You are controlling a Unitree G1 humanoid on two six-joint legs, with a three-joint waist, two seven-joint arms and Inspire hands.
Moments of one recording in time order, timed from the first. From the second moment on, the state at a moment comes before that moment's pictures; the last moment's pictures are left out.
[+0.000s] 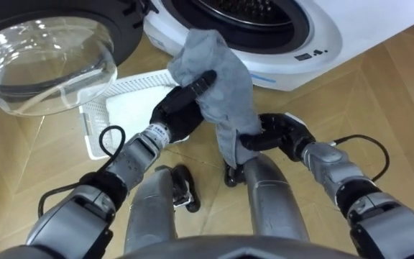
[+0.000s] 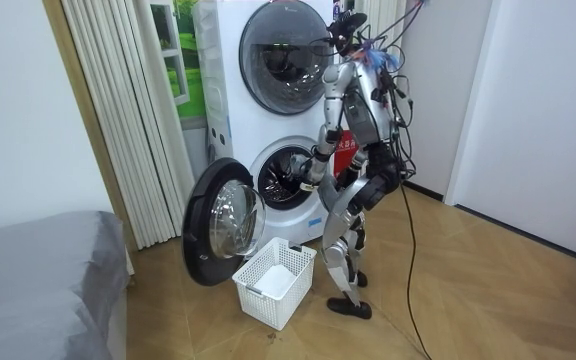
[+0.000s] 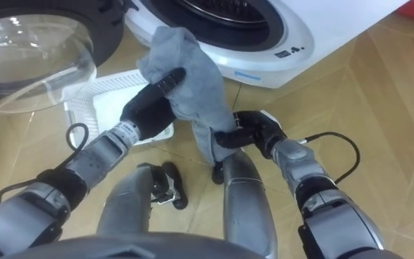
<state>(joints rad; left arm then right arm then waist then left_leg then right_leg) -0.34 0.15 -0.49 0.99 -1.33 0.01 -0.53 -0.31 -0.26 0.32 1.08 0.22 -0.08 0.24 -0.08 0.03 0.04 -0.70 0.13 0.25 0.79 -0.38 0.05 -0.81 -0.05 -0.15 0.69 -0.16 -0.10</state>
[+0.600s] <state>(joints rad) -0.32 0.14 -0.42 1.00 -1.38 0.03 -0.53 -0.30 -0.23 0.29 1.08 0.21 -0.05 0.19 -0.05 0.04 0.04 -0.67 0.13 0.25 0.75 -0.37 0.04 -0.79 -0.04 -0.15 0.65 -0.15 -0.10</state>
